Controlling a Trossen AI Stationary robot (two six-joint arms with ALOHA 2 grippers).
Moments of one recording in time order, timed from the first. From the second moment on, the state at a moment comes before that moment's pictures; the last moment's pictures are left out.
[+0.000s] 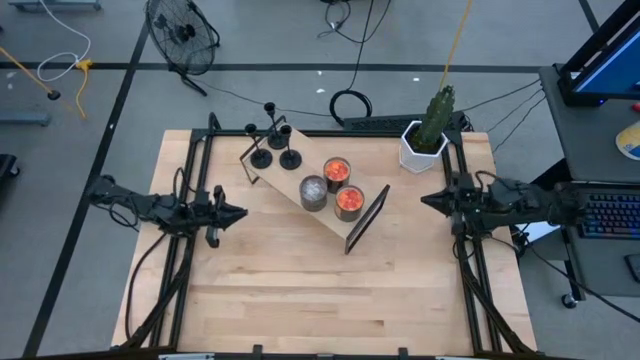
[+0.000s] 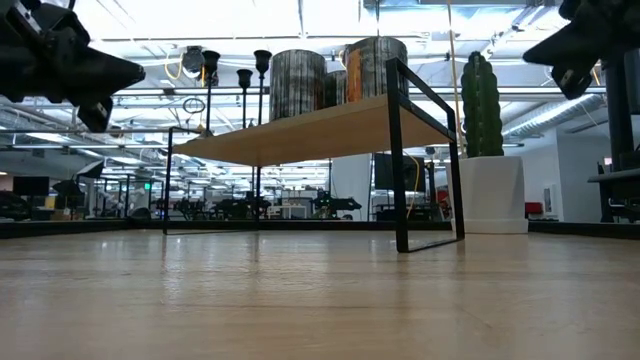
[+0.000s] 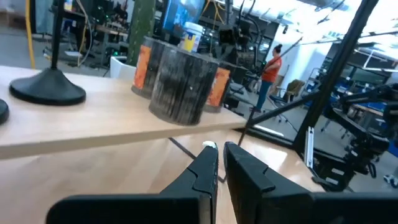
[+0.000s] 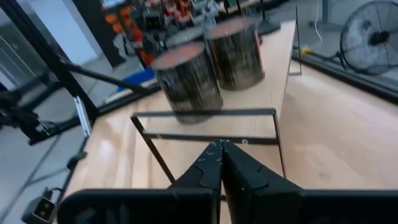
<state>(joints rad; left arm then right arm) -0.35 0.05 0.02 0.10 -0.44 -0.29 0.11 0.12 0.46 -0.57 0.23 0.43</state>
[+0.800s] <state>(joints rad) -0.38 0.00 0.02 0.06 -0.44 -0.24 0.11 0.00 0.15 -0.27 0.13 0.48</state>
